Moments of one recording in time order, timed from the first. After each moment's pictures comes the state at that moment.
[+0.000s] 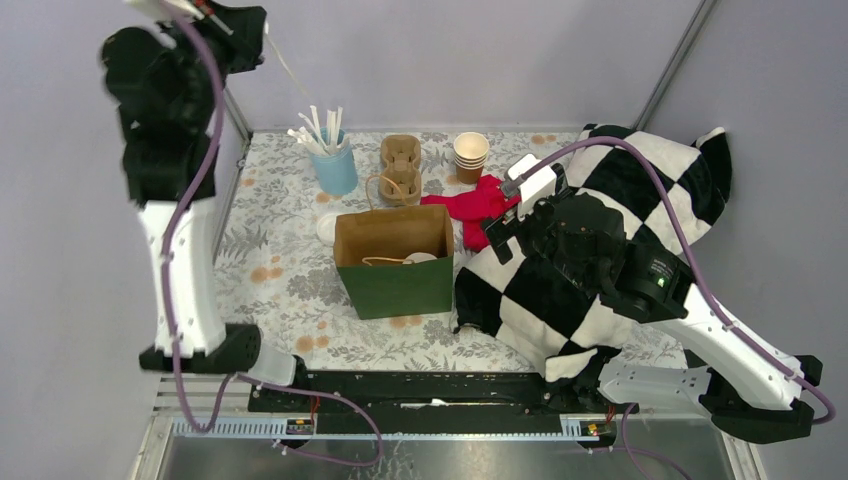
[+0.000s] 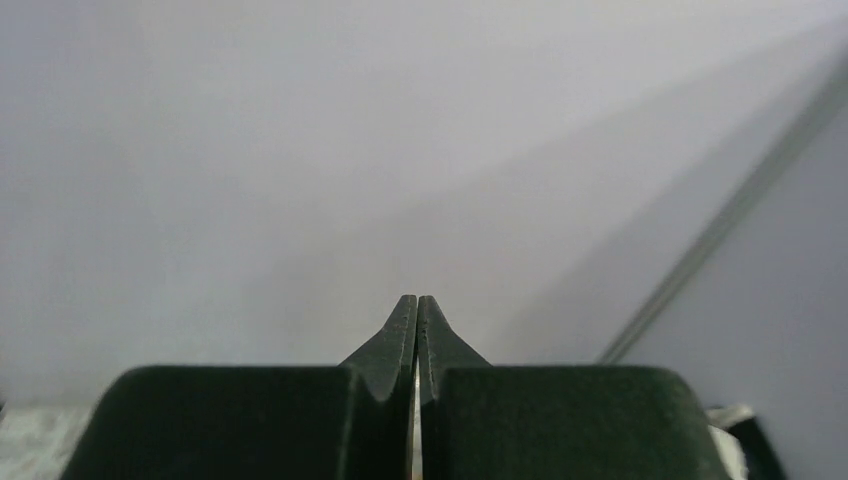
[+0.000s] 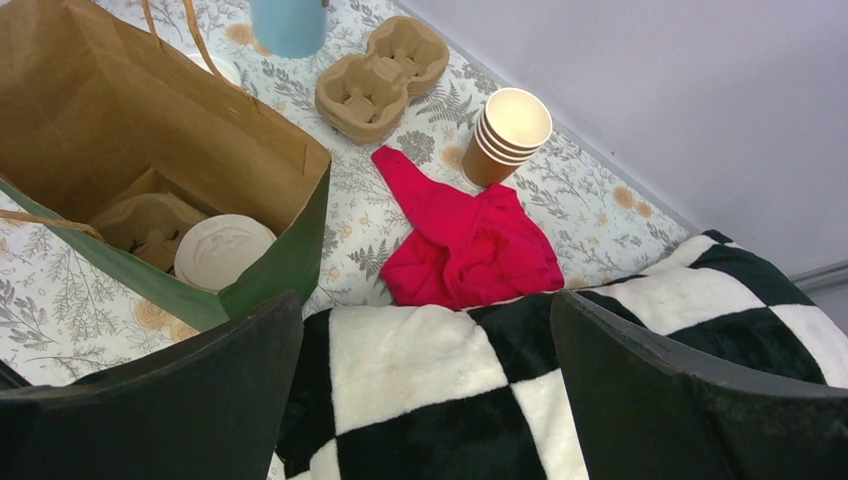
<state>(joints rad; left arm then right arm) -0.06 1.52 2.26 -0.52 0.13 -0.41 1.01 1.01 1.42 -0.74 0.47 -0.14</state>
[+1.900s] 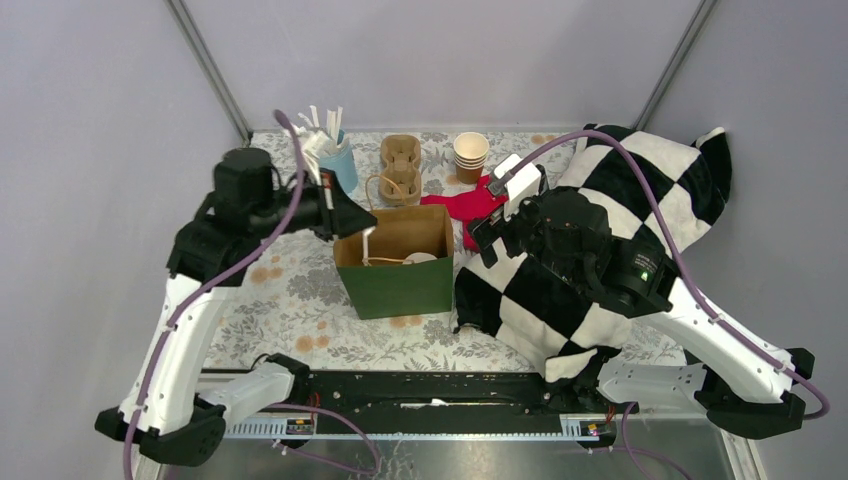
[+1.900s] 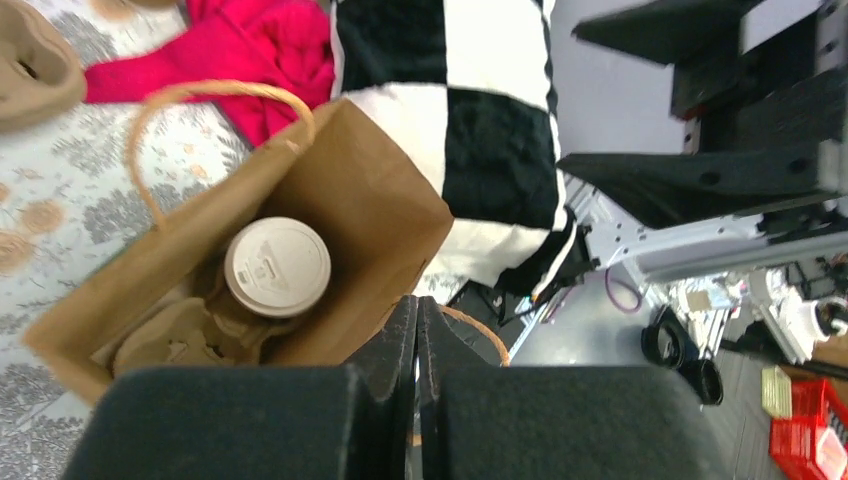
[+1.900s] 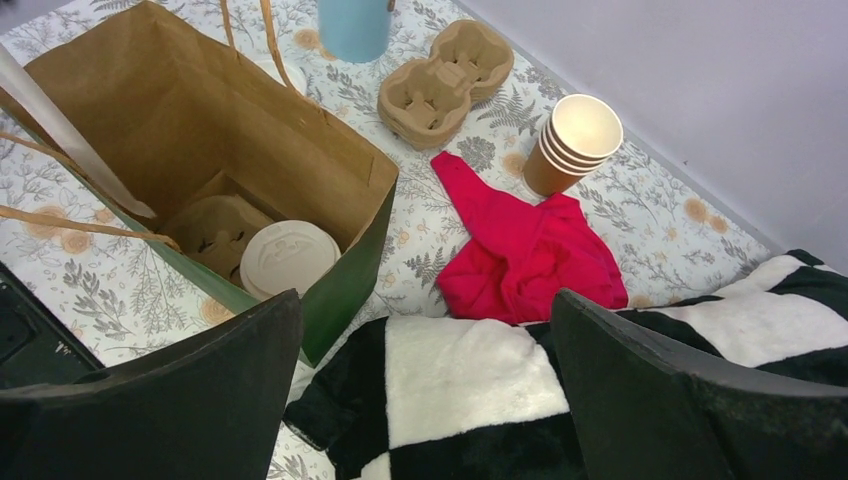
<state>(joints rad) -0.31 1.03 1.52 -0.87 0.67 -0.38 1.01 1.05 1.40 -0.69 0.37 -0.07</state>
